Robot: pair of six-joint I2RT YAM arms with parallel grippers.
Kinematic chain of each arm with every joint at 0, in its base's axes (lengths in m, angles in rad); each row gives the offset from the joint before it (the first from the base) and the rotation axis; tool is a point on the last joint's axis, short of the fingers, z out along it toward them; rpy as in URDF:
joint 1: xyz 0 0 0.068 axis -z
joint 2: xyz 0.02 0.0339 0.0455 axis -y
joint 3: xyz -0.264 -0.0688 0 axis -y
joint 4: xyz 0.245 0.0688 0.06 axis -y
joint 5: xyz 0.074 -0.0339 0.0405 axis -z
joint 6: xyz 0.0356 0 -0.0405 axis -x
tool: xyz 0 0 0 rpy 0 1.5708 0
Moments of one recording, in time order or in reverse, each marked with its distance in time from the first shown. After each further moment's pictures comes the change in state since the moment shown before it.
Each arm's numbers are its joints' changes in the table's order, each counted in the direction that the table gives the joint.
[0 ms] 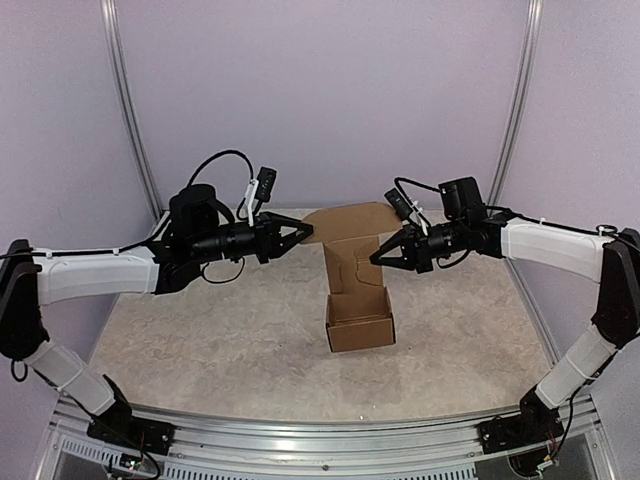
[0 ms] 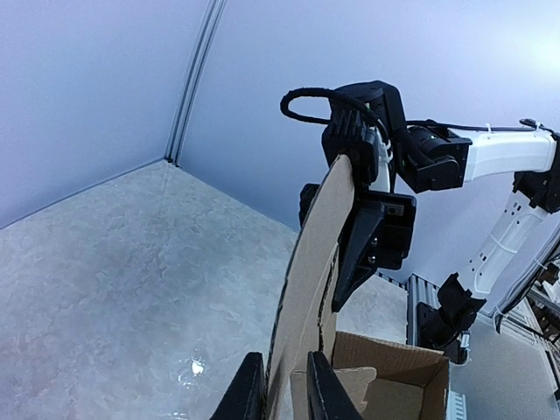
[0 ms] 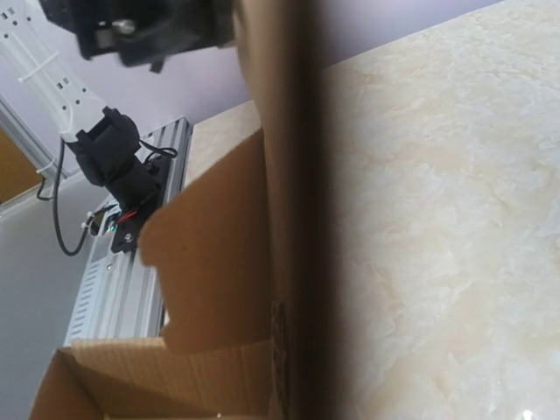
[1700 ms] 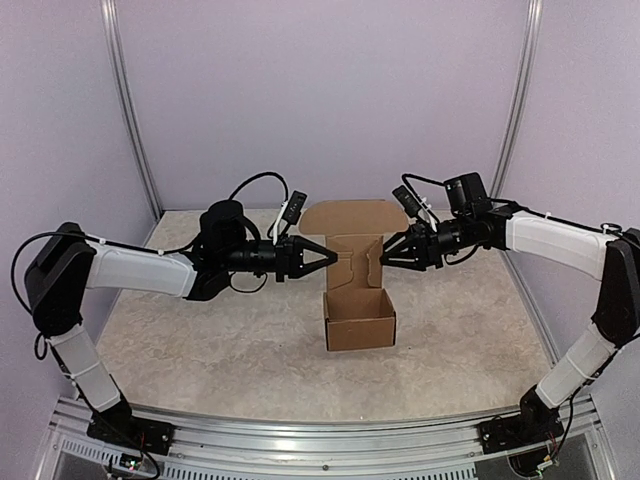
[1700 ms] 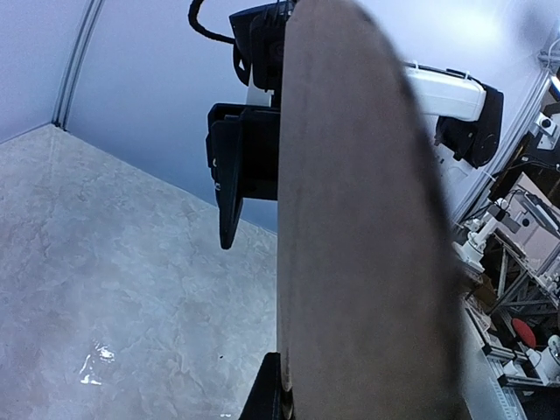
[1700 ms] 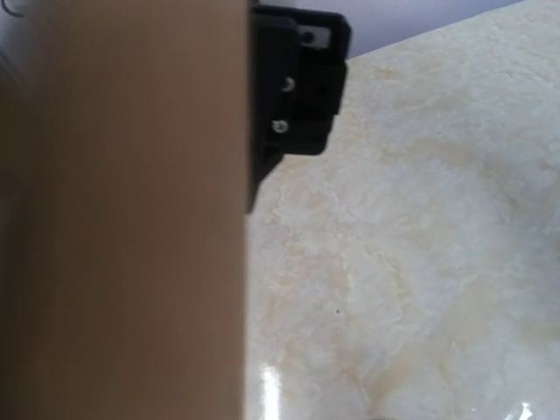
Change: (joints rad) left arm 0.024 -0.244 0.037 0.236 0.307 0.137; right arm 0.045 0.000 0.047 -0.146 -0.070 0.120
